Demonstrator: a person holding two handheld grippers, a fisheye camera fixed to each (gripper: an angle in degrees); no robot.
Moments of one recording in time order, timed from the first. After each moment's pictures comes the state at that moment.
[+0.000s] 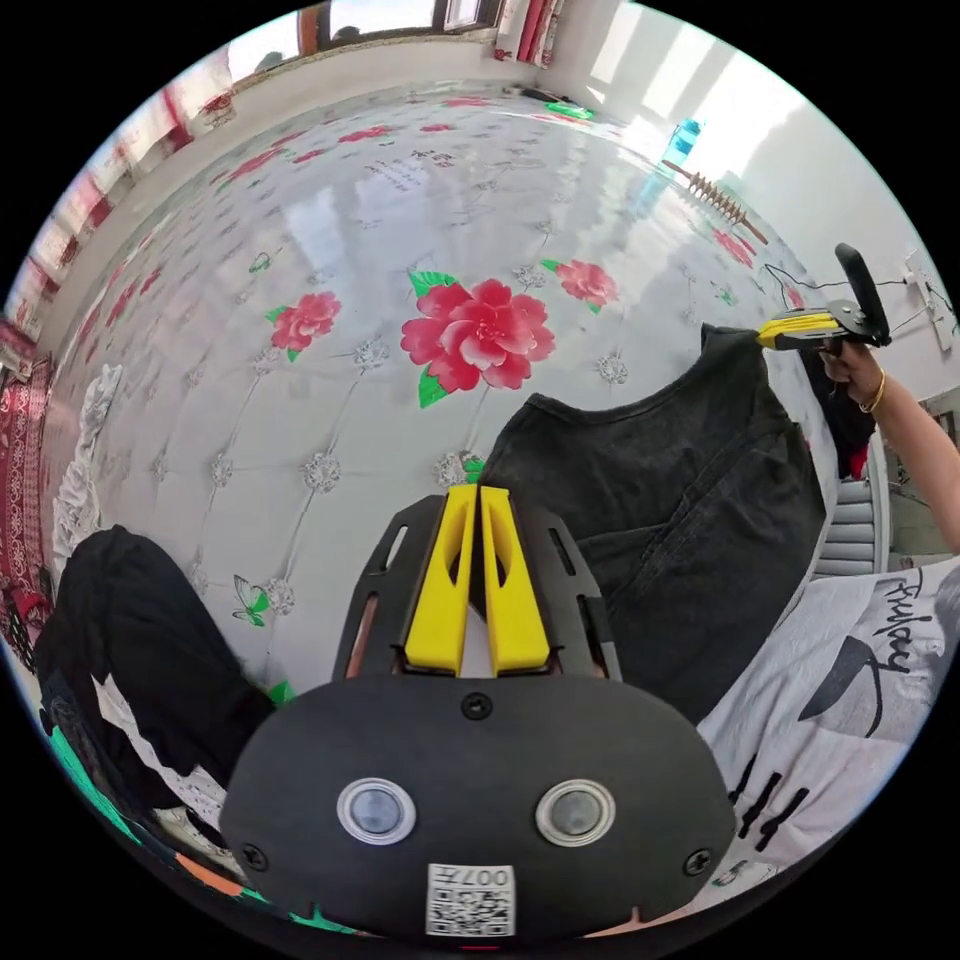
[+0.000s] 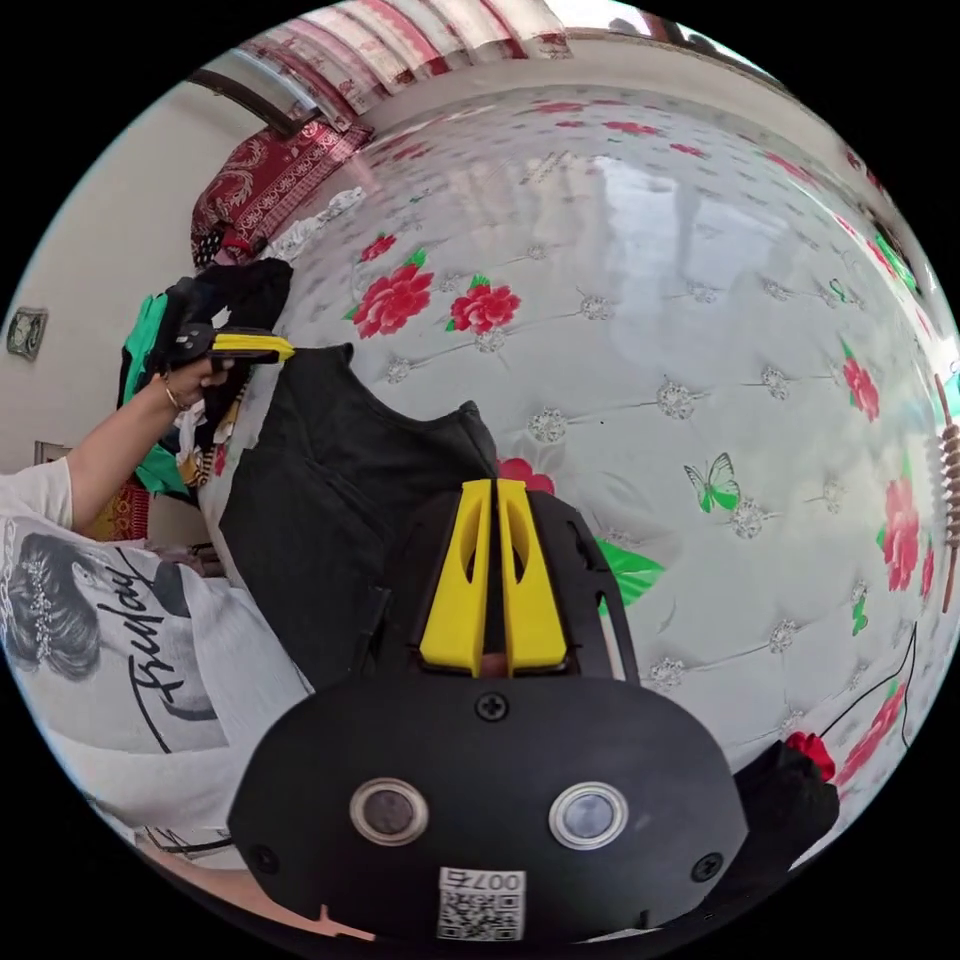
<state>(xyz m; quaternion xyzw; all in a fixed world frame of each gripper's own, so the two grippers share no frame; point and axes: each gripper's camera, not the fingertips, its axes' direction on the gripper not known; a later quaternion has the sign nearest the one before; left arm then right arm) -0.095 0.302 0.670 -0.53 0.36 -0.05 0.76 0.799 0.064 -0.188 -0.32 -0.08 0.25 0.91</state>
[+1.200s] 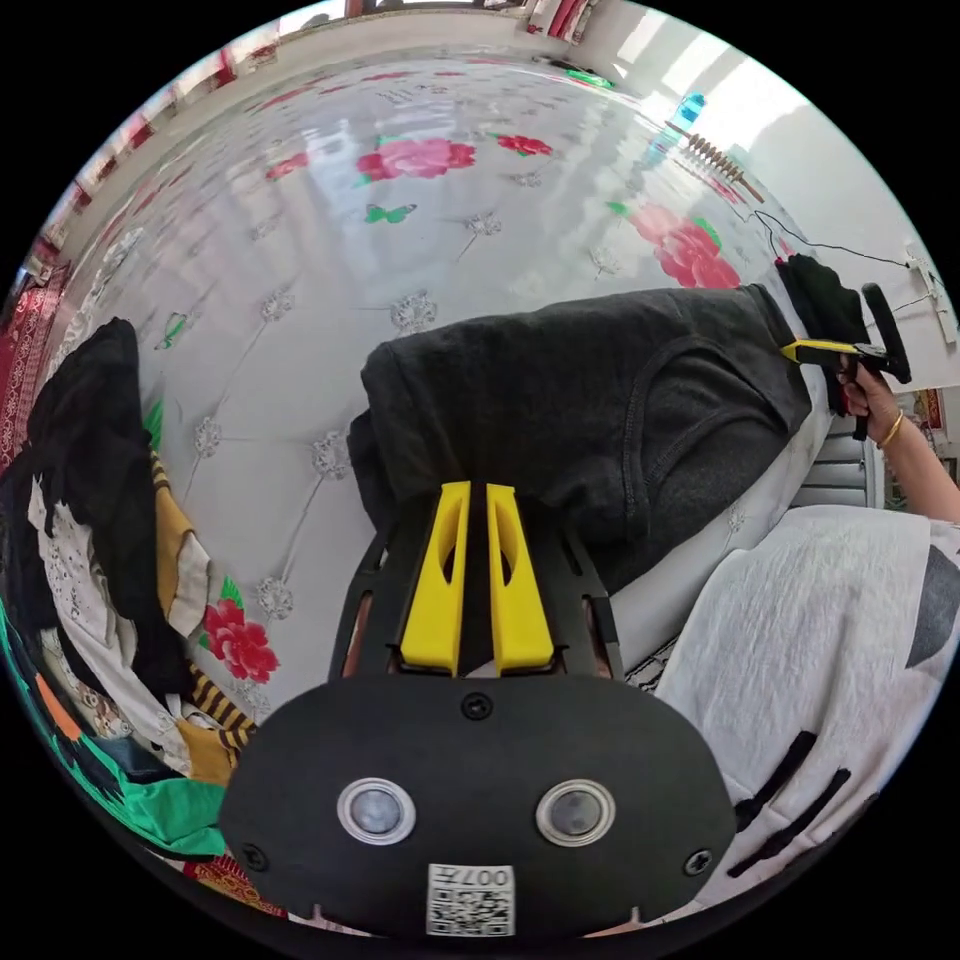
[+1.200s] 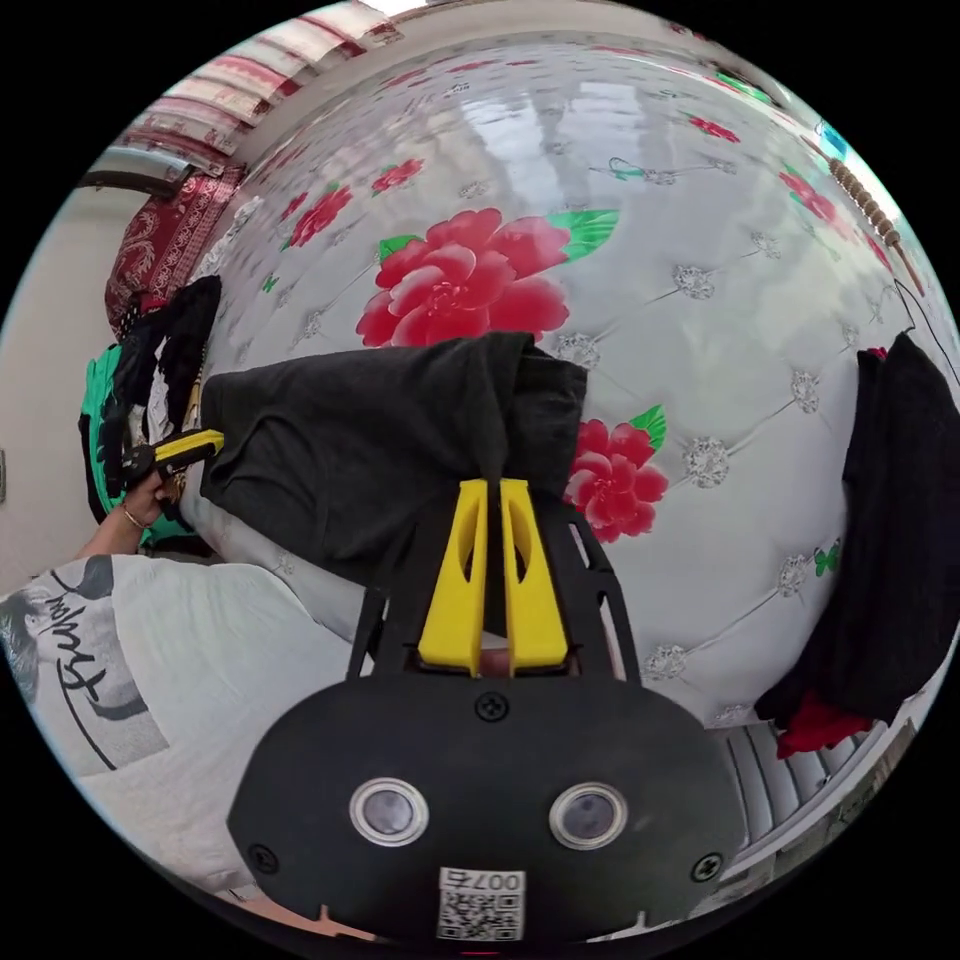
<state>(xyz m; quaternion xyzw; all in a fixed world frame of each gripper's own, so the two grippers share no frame) -0.057 0.371 0.469 -0.61 0.32 -0.08 0.72 0.637 0.178 -0.214 -0.38 0.02 0.39 0.84</state>
